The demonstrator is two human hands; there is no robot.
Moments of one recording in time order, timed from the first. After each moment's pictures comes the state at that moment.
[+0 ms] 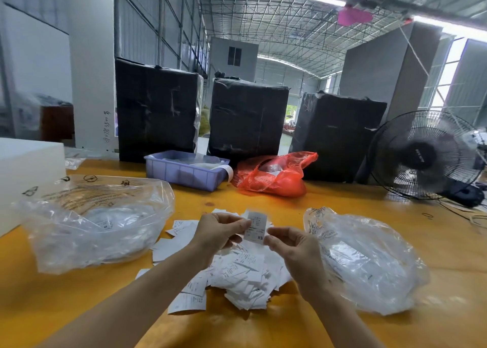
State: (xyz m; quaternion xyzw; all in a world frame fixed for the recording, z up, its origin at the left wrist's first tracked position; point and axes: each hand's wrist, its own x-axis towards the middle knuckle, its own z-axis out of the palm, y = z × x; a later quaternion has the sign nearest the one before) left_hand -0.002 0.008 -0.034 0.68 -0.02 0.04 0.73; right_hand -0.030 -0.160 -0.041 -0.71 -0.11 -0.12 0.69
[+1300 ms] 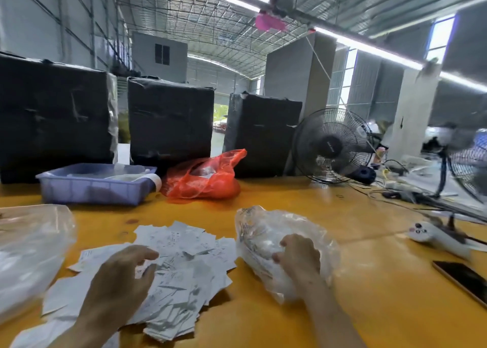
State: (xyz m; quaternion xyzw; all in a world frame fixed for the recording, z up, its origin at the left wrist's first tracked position) left_hand -0.021 0.013 -0.061 0.88 -0.12 0.29 0.34; right_hand 0.005 -0.289 -0.057 -0.96 0.18 -0.19 0.10
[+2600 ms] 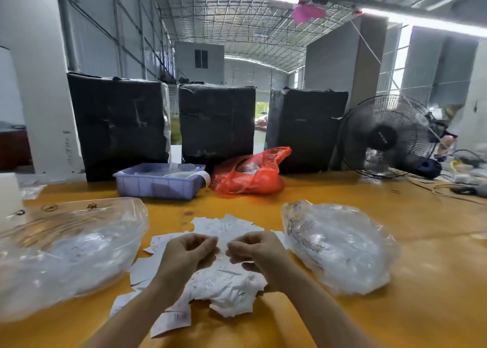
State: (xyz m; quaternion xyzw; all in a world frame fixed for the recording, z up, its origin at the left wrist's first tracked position) left_hand -0.017 0.021 -0.051 0.68 -0.04 0.06 0.73; right_hand -0.028 -0.147 -0.031 -0.74 -0.09 0.05 0.67
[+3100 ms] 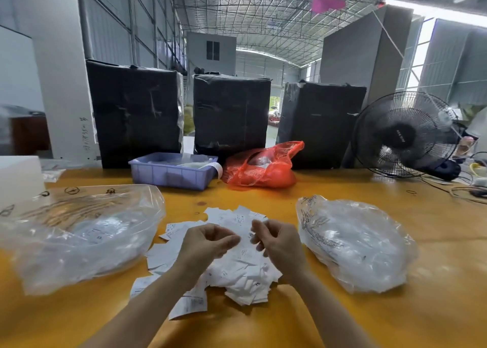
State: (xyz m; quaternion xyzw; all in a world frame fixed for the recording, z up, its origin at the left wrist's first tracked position) left_hand -0.019 0.020 -0.052 0.73 -0.05 0.06 0.68; right_hand -0.017 -0.143 -0.048 -0.79 -0.11 -0.17 0.57
